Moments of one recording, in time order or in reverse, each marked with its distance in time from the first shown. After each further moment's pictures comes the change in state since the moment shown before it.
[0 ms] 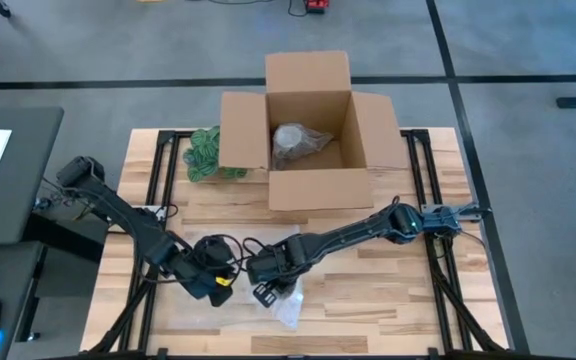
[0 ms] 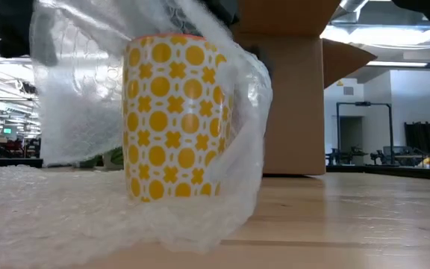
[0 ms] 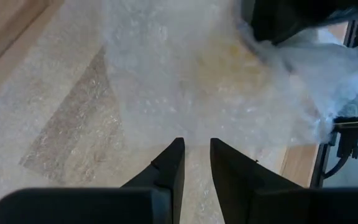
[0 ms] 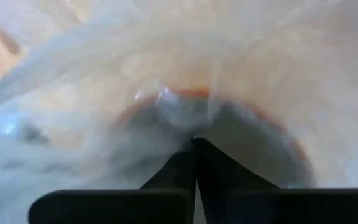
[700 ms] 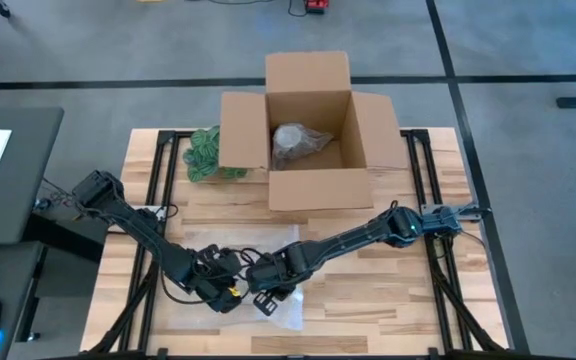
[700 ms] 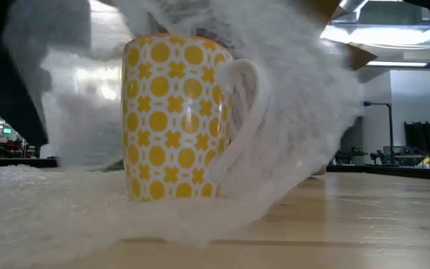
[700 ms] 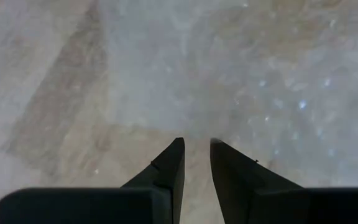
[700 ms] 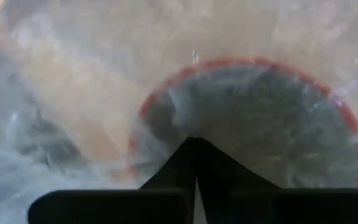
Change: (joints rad) left arm 0.004 0.251 0.000 0.033 0.040 0.000; right arm 0.028 0.010 0.004 0.031 0.014 -0.027
